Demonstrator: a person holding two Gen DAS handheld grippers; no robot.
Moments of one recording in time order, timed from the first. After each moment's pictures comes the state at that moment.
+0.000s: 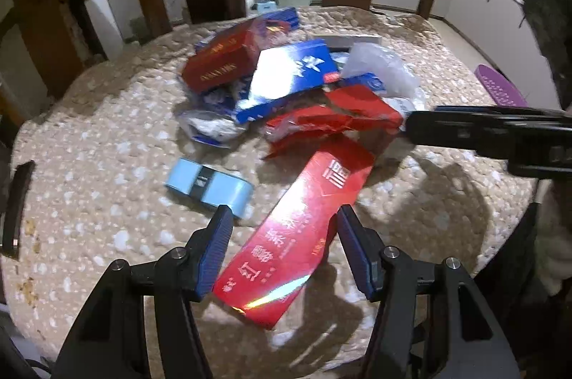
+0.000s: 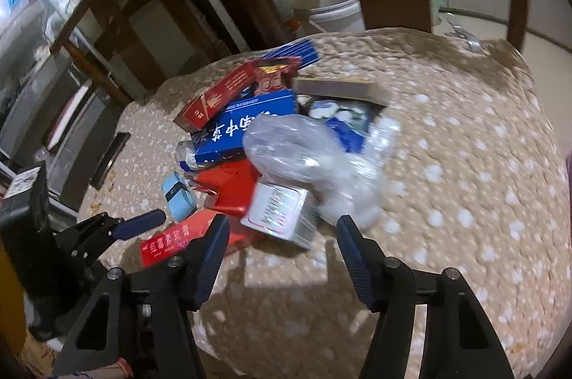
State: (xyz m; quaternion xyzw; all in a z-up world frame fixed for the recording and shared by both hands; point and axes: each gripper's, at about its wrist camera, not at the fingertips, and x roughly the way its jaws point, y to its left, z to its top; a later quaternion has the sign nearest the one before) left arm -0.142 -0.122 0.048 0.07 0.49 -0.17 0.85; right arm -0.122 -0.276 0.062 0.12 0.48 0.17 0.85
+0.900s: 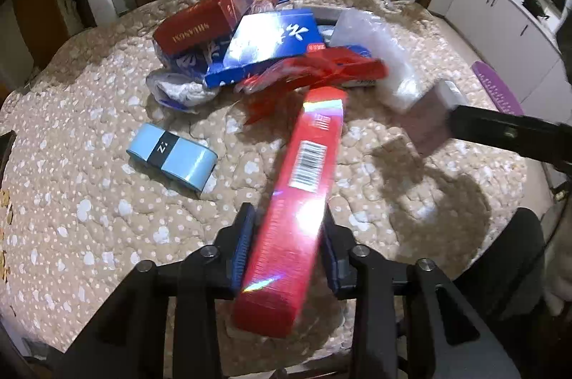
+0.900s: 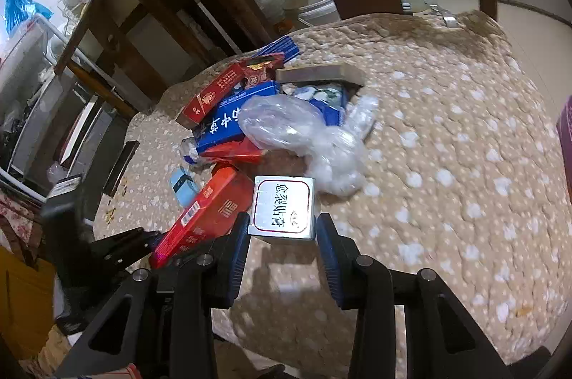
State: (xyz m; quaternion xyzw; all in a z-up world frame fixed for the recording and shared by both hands) left arm -0.149 -0.128 0.034 0.04 0.52 -0.16 0.84; right arm -0.155 -0.323 0.061 0.18 0.48 0.19 0.84
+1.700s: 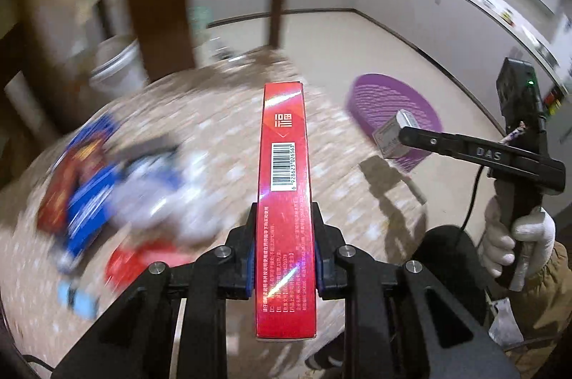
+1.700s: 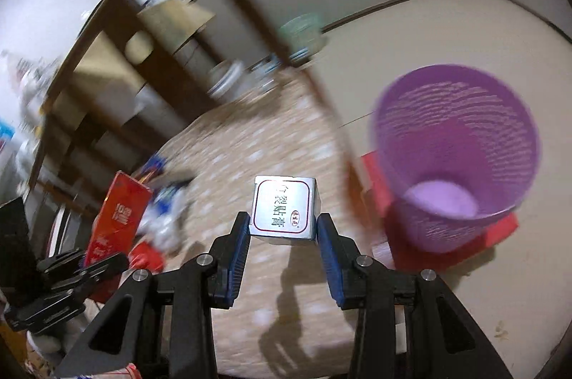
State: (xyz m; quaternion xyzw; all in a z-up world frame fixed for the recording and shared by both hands) left arm -0.148 -0.308 0.116 0.11 0.45 -0.33 0.82; right arm -0.197 -0.559 0.056 0.29 0.39 0.03 0.87
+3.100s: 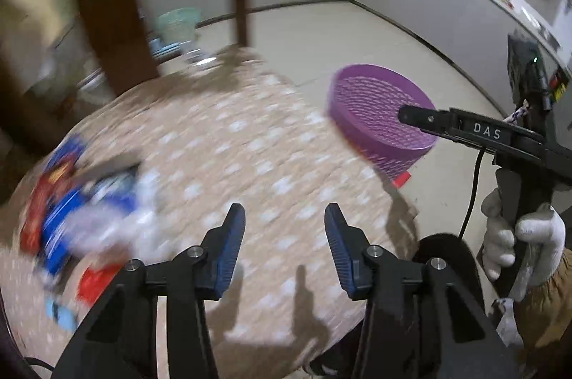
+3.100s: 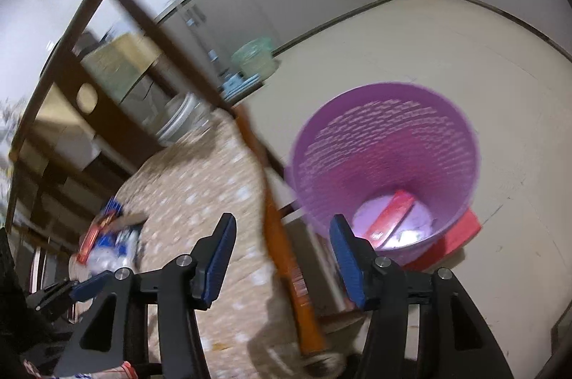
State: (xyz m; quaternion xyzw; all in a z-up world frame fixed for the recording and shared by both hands) left arm -0.156 -0.326 0.094 0.13 0.45 -0.30 0.83; right arm -0.196 -0.591 0.055 0.29 0.38 -0.03 0.87
